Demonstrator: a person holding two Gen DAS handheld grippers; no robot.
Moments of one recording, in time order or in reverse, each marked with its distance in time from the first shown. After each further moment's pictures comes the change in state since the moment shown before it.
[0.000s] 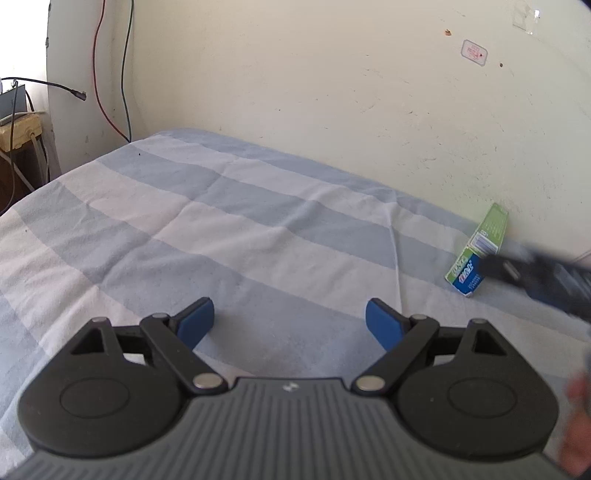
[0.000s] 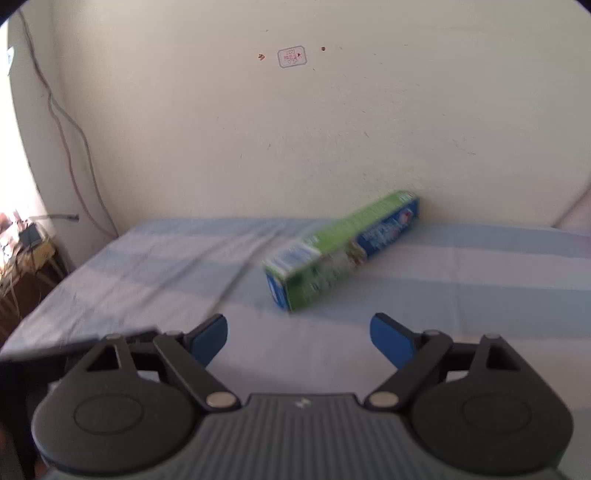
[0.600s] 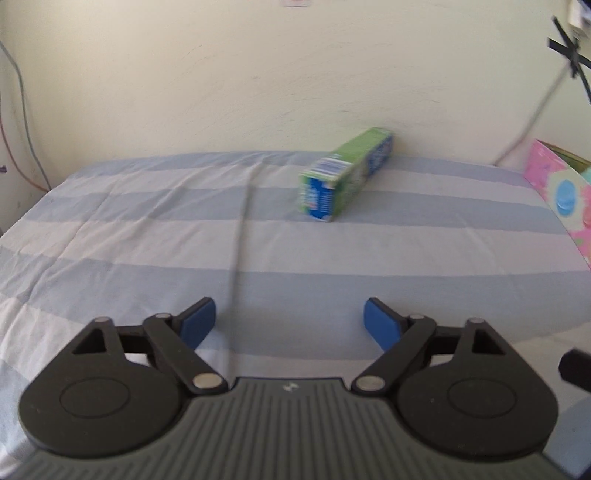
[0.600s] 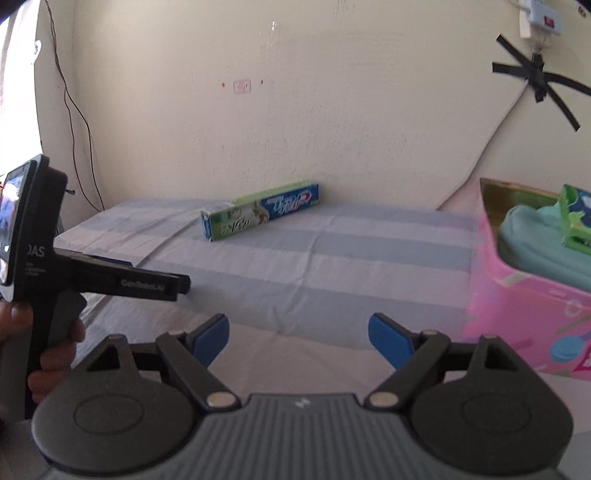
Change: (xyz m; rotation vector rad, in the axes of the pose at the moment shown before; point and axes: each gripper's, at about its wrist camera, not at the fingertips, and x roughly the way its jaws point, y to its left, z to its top) left arm -0.024 -0.086 -0.036 0.310 0.025 -0.098; right arm -0.141 -0.080 -0.088 -0.101 -0.032 -0.087
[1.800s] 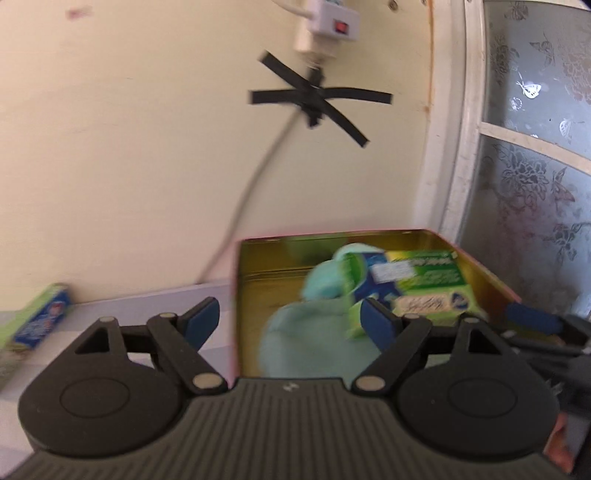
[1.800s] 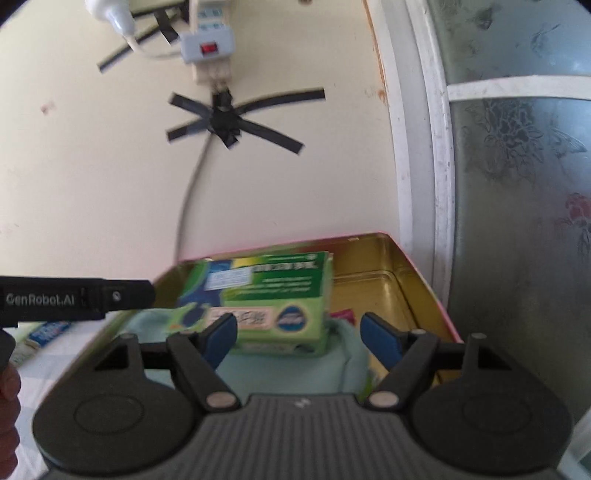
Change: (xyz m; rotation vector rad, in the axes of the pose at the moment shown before) left arm -0.050 -0.289 0.068 0.203 -0.239 -0.416; right arm -0.090 -0.255 0.008 0.298 -0.258 -0.394
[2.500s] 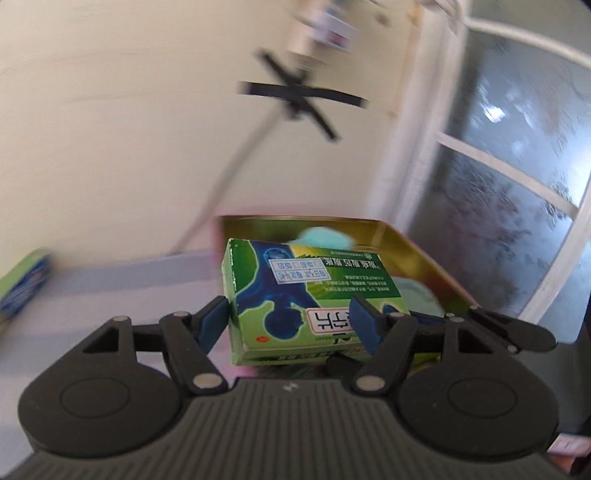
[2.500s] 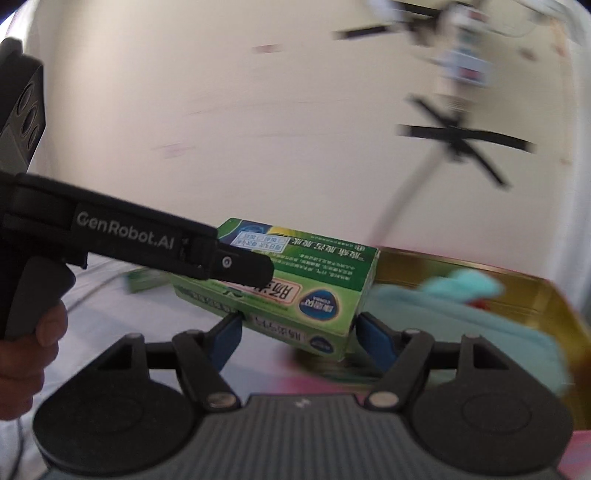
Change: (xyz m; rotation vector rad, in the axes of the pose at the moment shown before) left arm -0.006 0.017 0.015 -0.062 0.083 -0.243; right arm -0.031 0.112 -0.002 -0.273 0.084 0.265
